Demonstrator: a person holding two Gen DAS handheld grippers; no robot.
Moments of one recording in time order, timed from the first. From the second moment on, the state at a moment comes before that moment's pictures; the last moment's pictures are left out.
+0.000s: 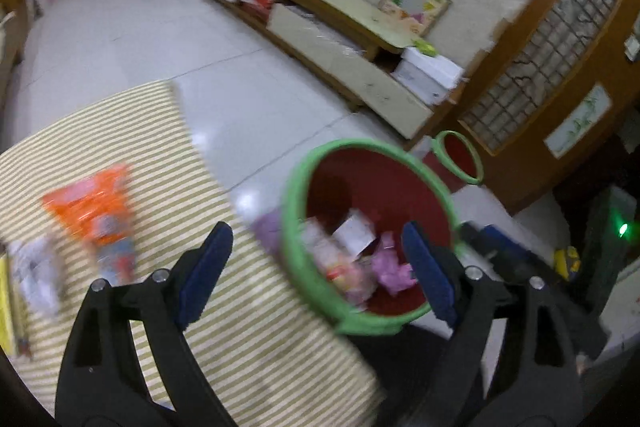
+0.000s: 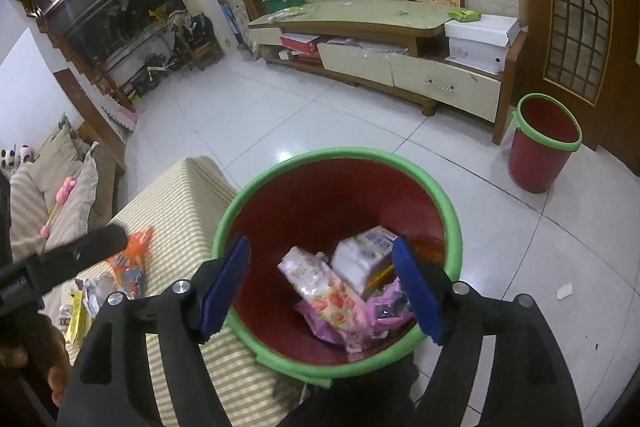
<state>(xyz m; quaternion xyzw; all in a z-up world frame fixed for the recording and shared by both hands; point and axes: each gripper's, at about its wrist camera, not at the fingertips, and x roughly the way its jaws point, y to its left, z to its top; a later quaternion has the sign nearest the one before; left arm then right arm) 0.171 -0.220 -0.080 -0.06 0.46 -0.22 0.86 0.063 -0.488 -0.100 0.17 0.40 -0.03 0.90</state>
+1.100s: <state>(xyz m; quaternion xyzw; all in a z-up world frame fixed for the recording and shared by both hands) 0.124 0.137 -0.171 -0.13 0.52 0.10 0.84 0.035 -0.291 -0.083 0.06 0.46 0.11 0.88</state>
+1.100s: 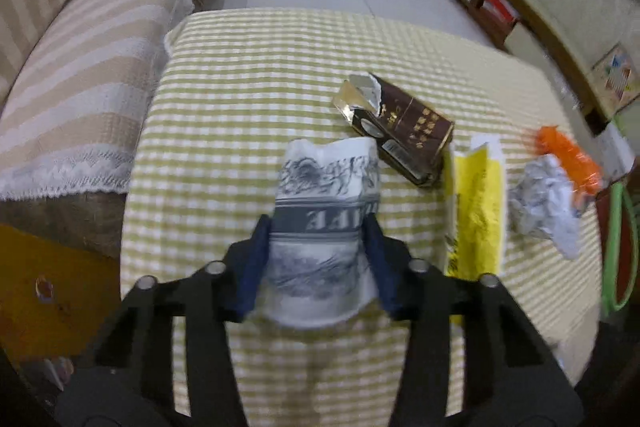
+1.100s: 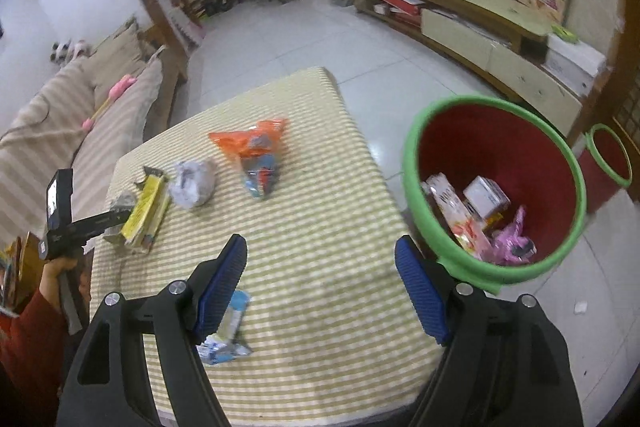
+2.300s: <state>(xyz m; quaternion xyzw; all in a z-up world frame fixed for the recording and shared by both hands) -0.018 0.119 -0.187 -0.25 0.48 0.05 0.84 0.200 0.067 -0.210 -0.27 0.56 0.30 0.72</state>
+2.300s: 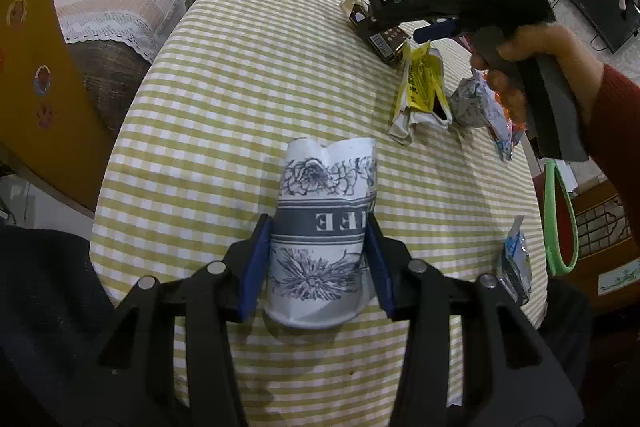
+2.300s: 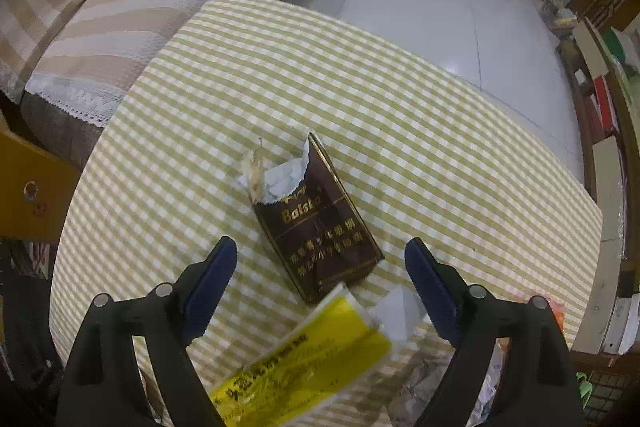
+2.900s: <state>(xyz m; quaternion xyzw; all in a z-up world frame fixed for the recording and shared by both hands) -0.018 0.120 -0.189 -0.26 0.48 0.05 0.84 0.171 0.114 -0.220 -0.29 0.53 0.34 0.72</state>
